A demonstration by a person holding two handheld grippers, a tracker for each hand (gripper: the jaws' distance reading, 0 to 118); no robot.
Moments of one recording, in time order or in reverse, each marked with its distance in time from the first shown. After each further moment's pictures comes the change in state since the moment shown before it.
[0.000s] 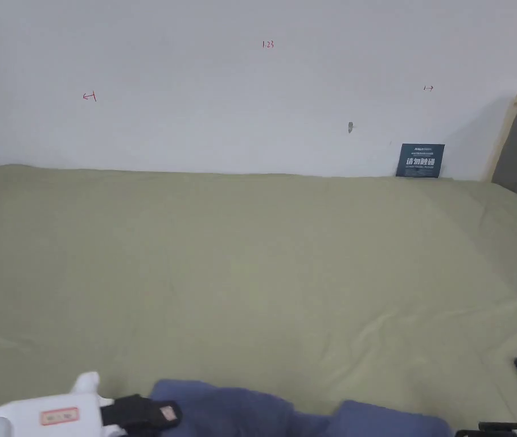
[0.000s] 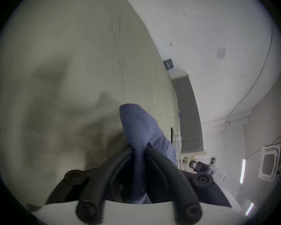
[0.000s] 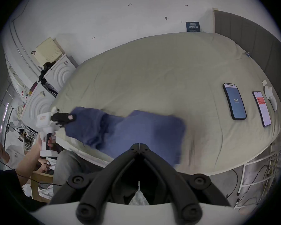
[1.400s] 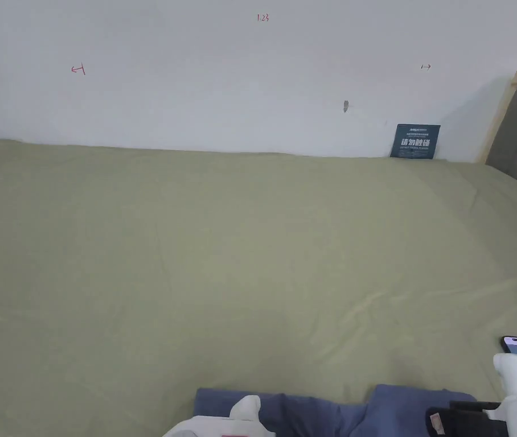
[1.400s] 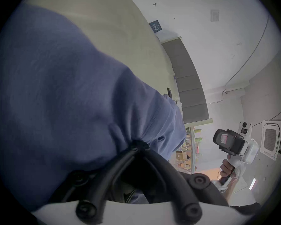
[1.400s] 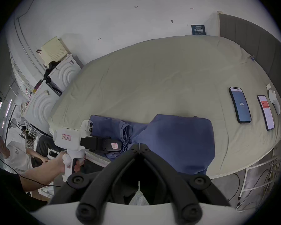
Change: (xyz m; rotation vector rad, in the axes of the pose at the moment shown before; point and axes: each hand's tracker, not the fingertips) left arm 0.047 -0.132 -0.183 -0.332 -0.085 -0.159; right arm -0.008 -0.008 -0.004 0.018 0.032 0.019
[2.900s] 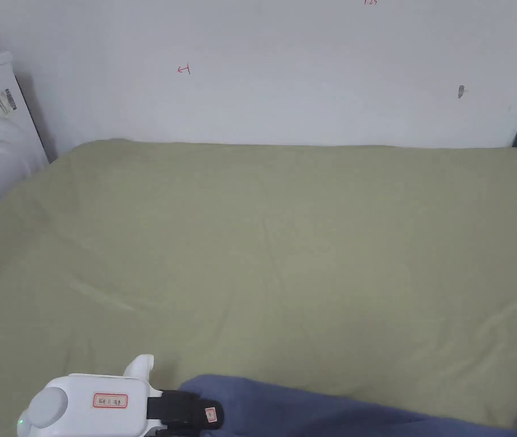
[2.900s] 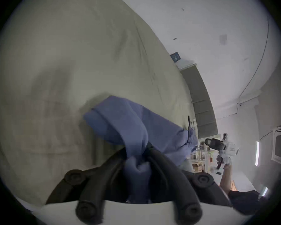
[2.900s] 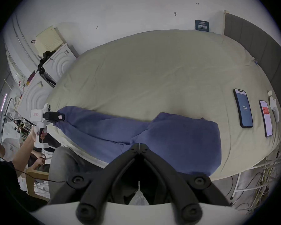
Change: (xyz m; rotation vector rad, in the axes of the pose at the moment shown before) left arm -0.099 0.060 0.279 0.185 0.190 -0.009; right arm -0.013 0.018 -0.024 -0.068 -0.062 0.030
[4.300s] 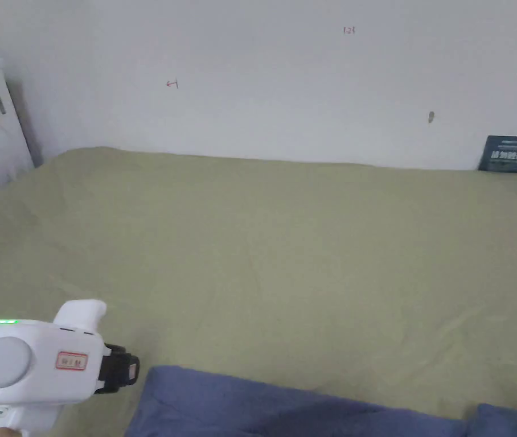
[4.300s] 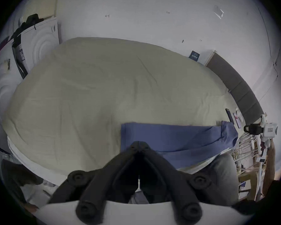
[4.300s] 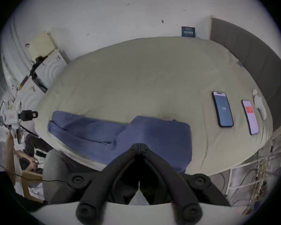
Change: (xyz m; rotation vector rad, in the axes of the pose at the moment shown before) left arm 0.098 0.000 0.081 0.150 0.551 -0.324; right arm 0.007 0.001 0.031 0.045 -0.132 -0.017
